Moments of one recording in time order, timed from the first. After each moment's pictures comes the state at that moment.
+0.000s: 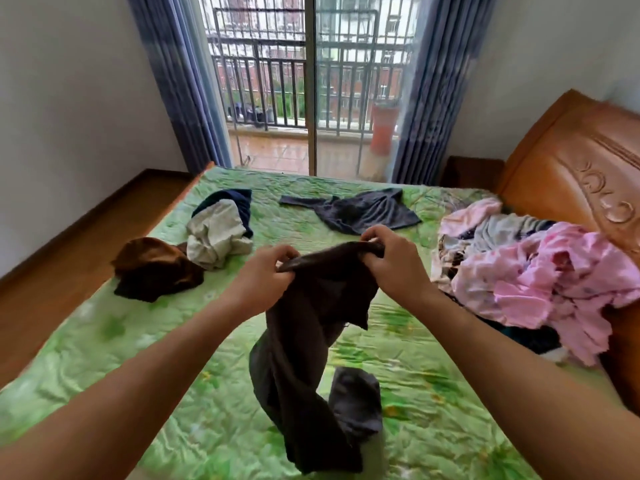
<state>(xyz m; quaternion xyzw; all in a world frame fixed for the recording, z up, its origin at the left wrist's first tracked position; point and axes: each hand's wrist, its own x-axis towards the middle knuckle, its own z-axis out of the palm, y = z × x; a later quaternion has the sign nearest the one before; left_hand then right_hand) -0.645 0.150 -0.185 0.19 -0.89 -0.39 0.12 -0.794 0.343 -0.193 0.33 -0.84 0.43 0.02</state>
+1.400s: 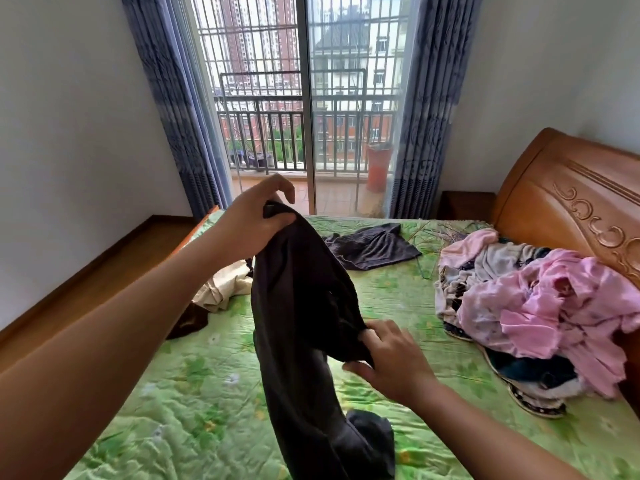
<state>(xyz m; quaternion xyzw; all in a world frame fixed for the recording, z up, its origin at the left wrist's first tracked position) -0.673 0.101 -0.060 0.01 -0.92 -0.31 0.25 -0.753 0.374 -0.282 0.45 -0.88 0.13 0.08</state>
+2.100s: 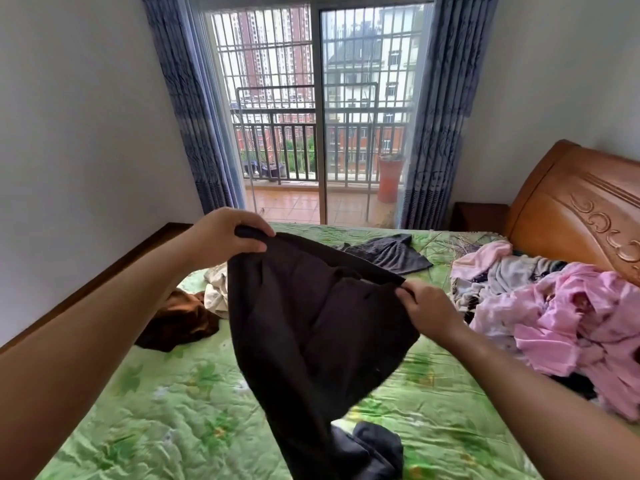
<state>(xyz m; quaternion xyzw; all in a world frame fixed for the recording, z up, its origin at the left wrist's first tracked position) -0.646 0.023 -0.072 0.05 -0.95 -0.28 0.14 -0.833 0.372 -0.218 0.33 -0.89 0.32 0.04</state>
